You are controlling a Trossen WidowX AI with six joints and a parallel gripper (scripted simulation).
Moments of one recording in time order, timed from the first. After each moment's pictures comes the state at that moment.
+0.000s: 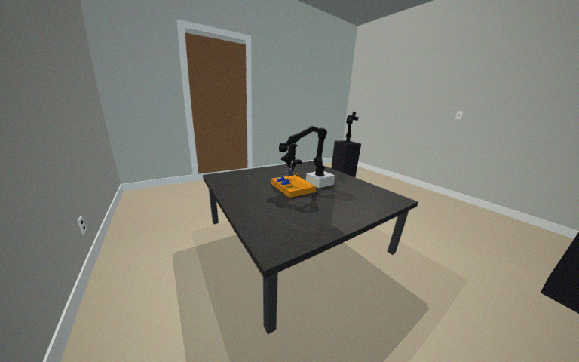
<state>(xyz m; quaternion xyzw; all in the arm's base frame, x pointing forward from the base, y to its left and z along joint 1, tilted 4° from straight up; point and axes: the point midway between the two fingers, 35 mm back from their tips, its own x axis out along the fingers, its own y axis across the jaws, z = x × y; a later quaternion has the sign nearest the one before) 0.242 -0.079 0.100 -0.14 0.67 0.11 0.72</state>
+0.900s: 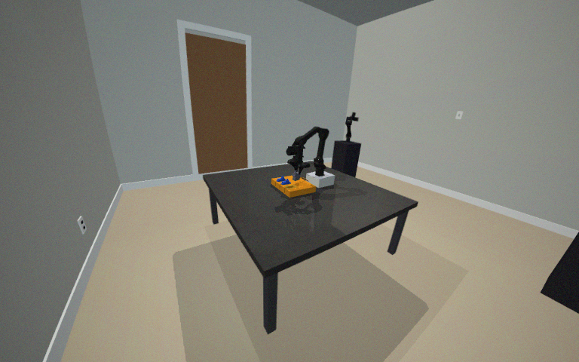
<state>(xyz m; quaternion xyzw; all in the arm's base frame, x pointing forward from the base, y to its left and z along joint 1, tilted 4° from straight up) 0.235 0.029 0.097 -0.13 0.67 0.12 0.72</state>
